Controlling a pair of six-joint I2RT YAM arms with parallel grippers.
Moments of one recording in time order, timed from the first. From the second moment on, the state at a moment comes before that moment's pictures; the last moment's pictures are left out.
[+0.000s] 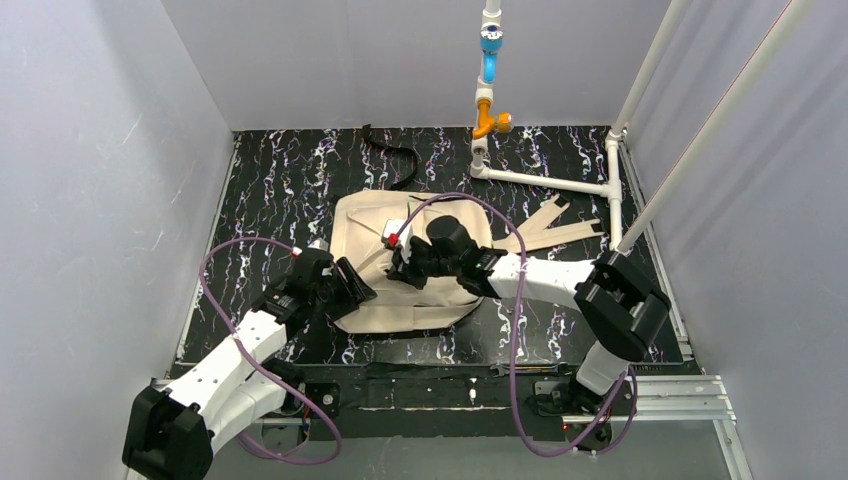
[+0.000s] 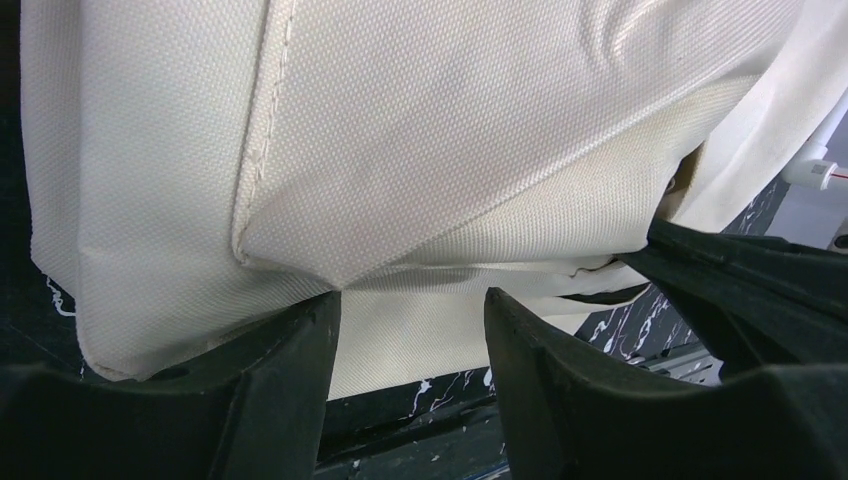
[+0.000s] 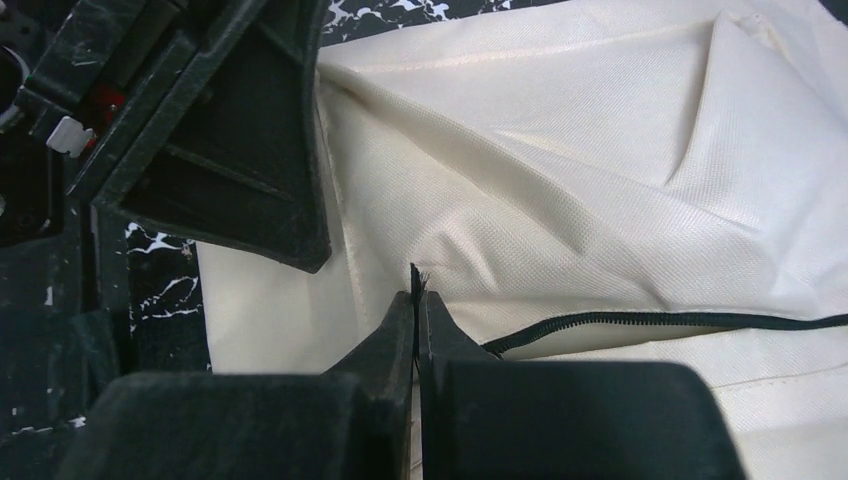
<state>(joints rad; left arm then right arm) -0.44 0.89 0.48 -0.45 0.09 -0.93 0.96 1.65 0.95 0.26 -0.37 -0.20</state>
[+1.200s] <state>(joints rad) -0.44 1.10 0.52 -0.50 -0.05 -0.94 0.85 1.73 1.07 0.28 -0.31 0.17</state>
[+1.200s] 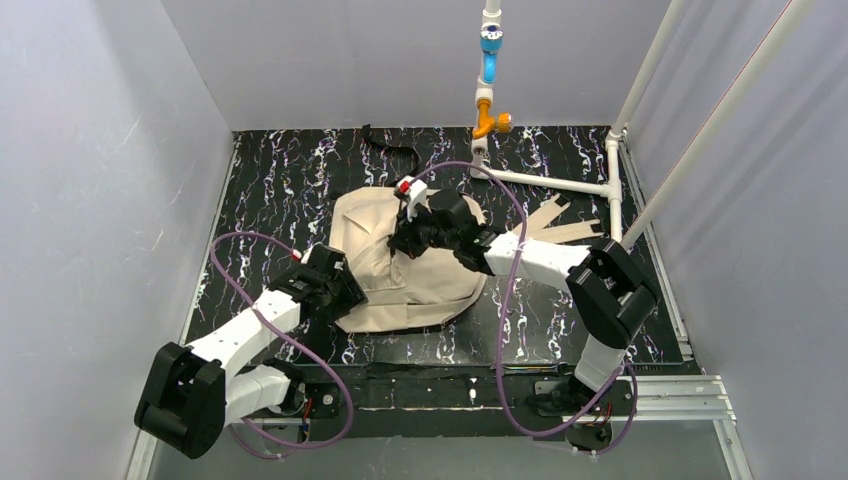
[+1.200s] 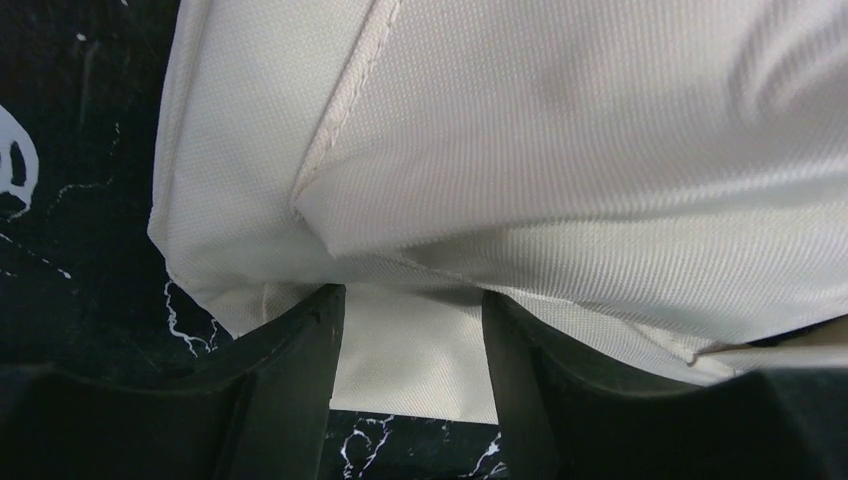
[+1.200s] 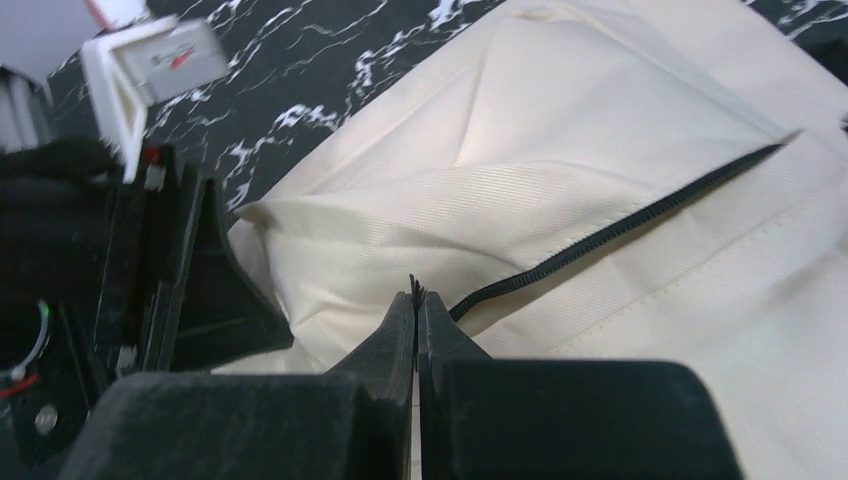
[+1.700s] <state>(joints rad) -0.44 0.88 0.50 -0.37 0.13 -0.74 0.76 1.90 1.33 0.20 -0.20 0.32</state>
